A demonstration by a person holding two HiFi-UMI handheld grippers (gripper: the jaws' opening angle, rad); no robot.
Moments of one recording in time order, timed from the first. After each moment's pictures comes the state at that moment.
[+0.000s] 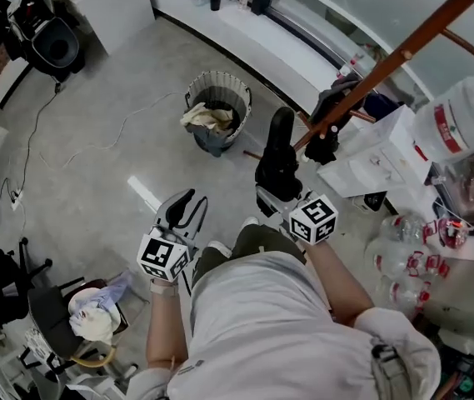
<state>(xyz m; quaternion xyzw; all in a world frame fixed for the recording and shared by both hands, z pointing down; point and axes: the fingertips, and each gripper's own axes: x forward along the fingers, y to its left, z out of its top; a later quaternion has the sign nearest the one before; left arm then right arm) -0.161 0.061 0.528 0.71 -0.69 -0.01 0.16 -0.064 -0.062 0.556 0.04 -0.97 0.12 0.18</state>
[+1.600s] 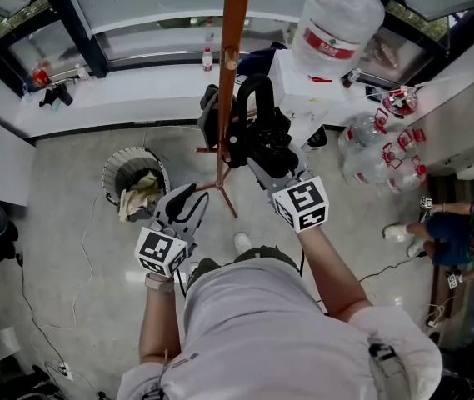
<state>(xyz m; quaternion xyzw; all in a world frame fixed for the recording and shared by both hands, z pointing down) -0.087 -0.153 0.460 0.93 -0.35 0.04 0.10 0.043 -0.219 0.423 0.47 -0.87 0.01 0.15</state>
